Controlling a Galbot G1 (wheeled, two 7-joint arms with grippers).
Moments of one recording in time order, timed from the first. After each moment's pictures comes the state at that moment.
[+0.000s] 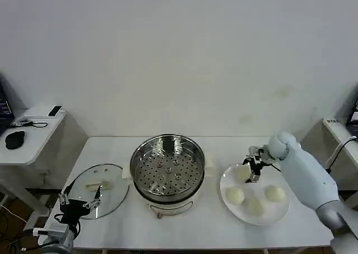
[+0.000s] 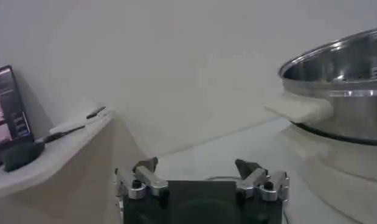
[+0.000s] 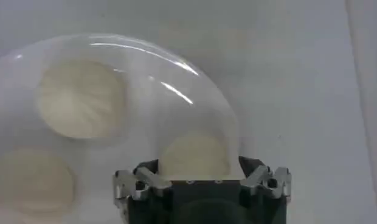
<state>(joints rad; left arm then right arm) 1.58 -1.35 -0.81 -2.03 0.05 0.16 0.15 -0.31 0.99 -0.12 0.97 -0.52 -0.07 -1.21</state>
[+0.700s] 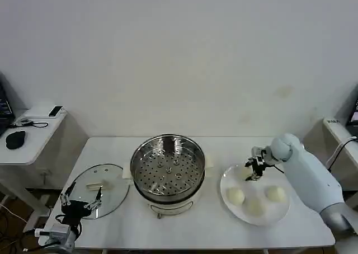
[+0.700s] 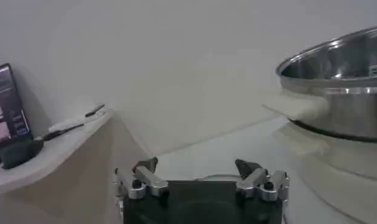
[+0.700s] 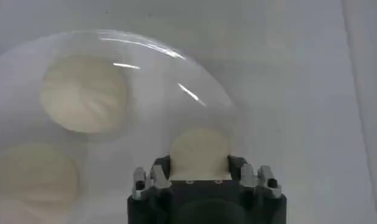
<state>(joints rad) 1.59 -1.36 -0.81 -2.02 0.06 0.16 0.15 -0.33 0.95 -0.12 1.01 -0.50 -0.09 -1.21</state>
